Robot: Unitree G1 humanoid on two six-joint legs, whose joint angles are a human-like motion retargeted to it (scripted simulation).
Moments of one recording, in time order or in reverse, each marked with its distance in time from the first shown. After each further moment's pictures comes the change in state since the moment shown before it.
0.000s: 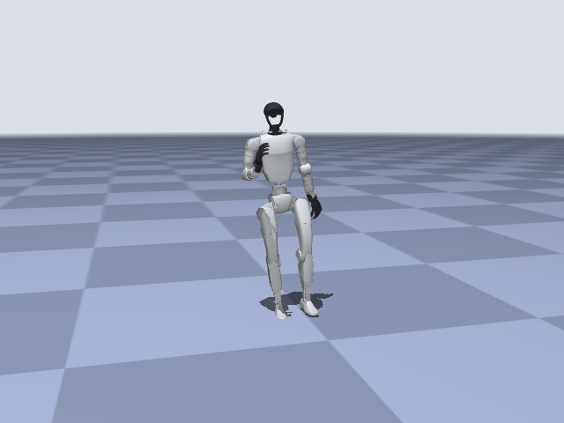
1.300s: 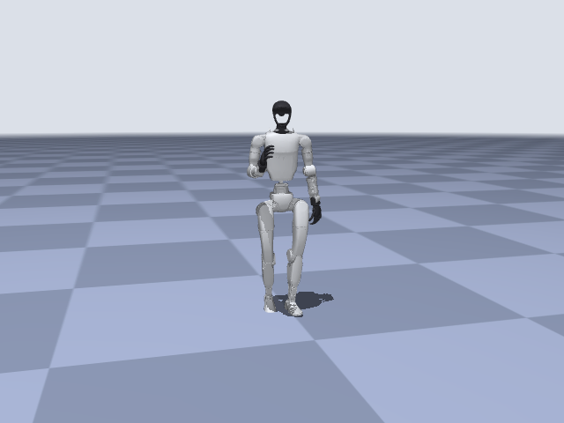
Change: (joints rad) left arm -0.044 -0.001 -0.001 -0.109 -0.118 -0.108 -0.193; right arm -0.030 0.070 0.070 0.118 -0.004 -0.005 0.027; waist 0.017 0.023 0.002; left_leg 0.132 -0.014 0.102 -0.189 -0.048 0.185; right_leg -0.061 0.019 0.042 0.360 0.036 0.085
